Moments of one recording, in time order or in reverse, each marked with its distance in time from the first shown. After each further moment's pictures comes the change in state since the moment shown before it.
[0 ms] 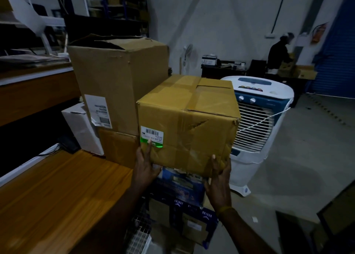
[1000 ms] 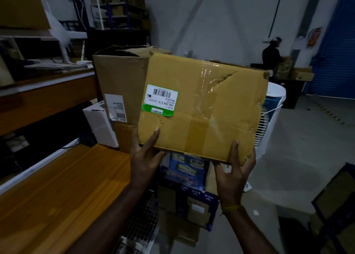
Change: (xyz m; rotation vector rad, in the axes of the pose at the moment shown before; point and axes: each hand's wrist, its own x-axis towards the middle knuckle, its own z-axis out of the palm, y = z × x) left_hand -0.100 0.132 -0.142 -0.328 0.357 0.250; right_hand -0.070 -0.104 -0.114 0.176 0.556 -0.050
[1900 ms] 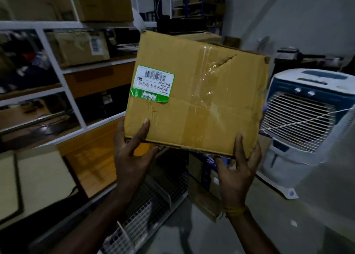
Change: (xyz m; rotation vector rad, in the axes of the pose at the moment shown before) left_hand -0.138 0.216 -0.076 0.432 0.271 -0.130; right_hand -0.033 -0.041 -0.145 0.432 -0.299 0.053
